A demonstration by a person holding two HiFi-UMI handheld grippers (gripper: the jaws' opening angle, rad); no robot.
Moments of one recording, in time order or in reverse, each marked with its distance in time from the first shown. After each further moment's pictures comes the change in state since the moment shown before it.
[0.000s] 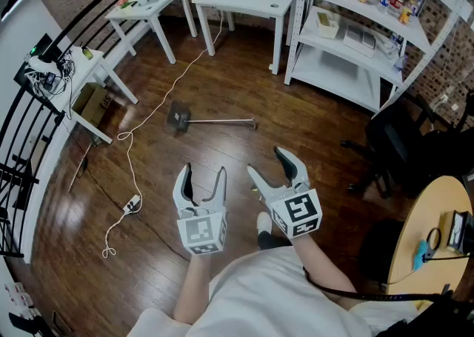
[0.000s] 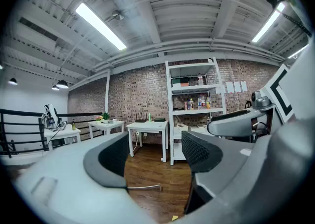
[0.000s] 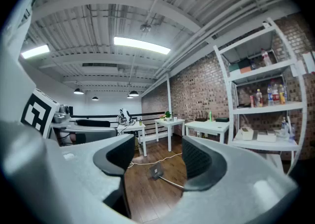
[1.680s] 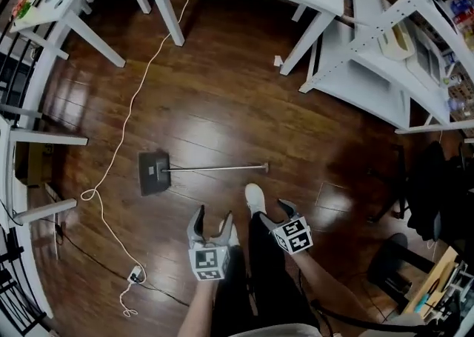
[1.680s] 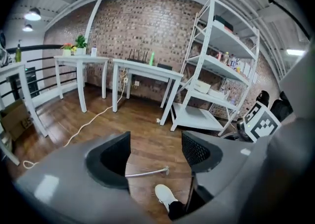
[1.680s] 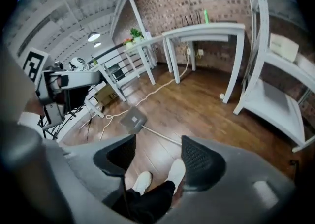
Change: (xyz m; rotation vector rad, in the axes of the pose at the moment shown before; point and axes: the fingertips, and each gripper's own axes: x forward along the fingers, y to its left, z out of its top) left arm 0.563 0.219 -0.379 -0.209 0.570 -0.258; right arm 0.507 -0.238 -0.439 0.299 0.885 -0.044
